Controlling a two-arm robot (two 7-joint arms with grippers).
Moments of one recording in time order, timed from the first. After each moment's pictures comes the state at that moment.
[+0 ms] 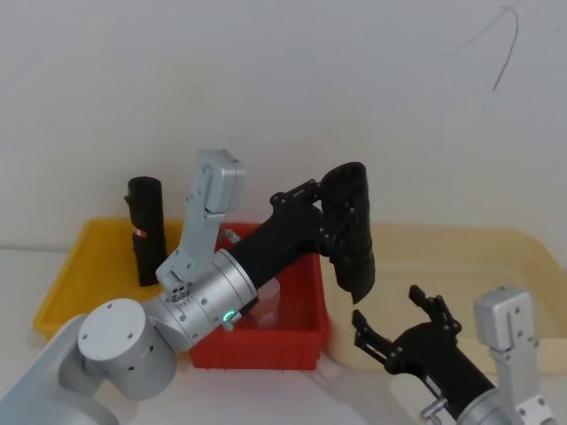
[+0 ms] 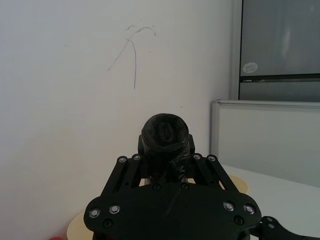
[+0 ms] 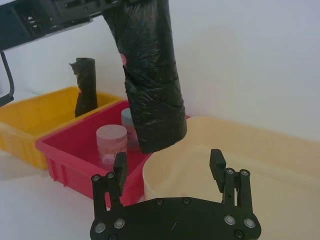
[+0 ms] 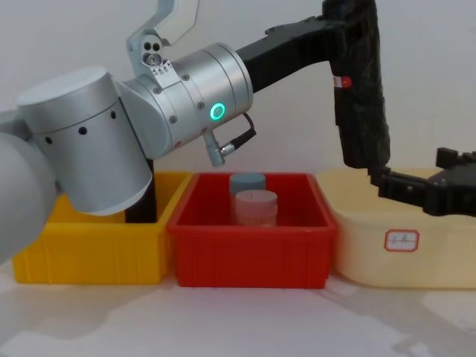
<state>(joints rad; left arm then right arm) -0.61 0.08 0.50 -1.25 -0.50 -0.19 -0.57 0.06 0.35 -0.28 -1.70 0.25 0.00 0.17</state>
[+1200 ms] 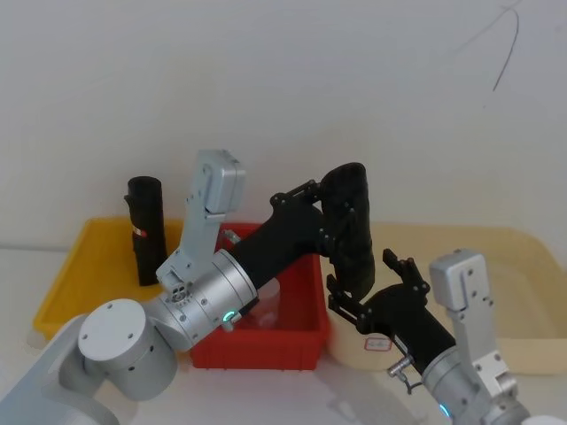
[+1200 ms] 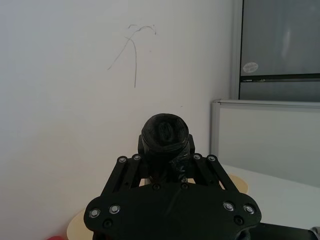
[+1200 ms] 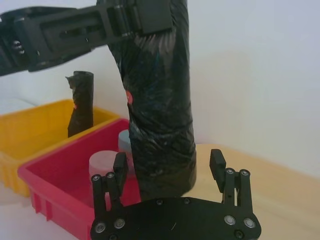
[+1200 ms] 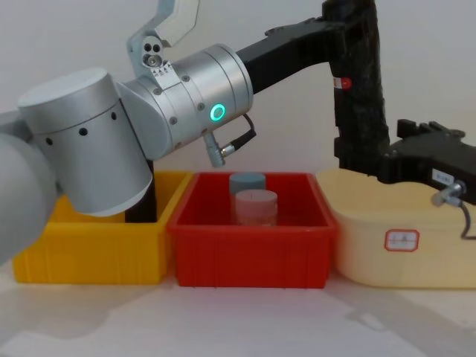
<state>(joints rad) -0.61 0.08 0.50 -1.25 -0.50 -0.19 -0.57 0.21 0.26 -0.31 -1.56 0.15 -0.03 0.18</state>
